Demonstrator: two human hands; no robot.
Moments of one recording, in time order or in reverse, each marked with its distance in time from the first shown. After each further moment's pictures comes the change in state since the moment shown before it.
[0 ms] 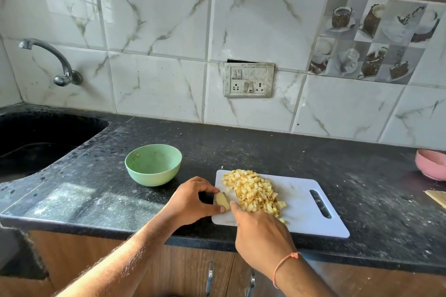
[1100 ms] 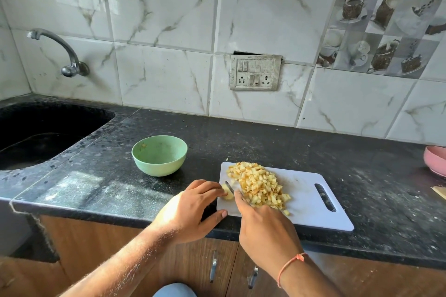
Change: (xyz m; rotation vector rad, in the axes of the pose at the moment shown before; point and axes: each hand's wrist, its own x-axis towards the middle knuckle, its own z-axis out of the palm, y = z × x) left_hand -0.051 0.005 -0.002 0.338 0.067 0.404; right_hand -0.012 -0.008 -0.002 -0.099 0.091 -0.046
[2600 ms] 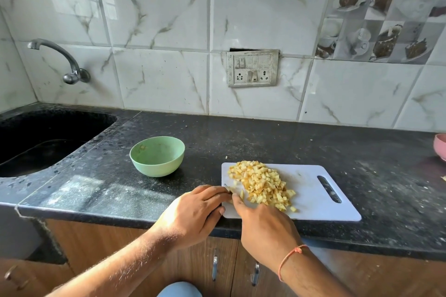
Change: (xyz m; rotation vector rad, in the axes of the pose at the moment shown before) left_hand -0.004 0.008 0.005 0.039 -0.039 0.126; right_hand 0.003 0.015 0.010 0.035 -0.110 0.016
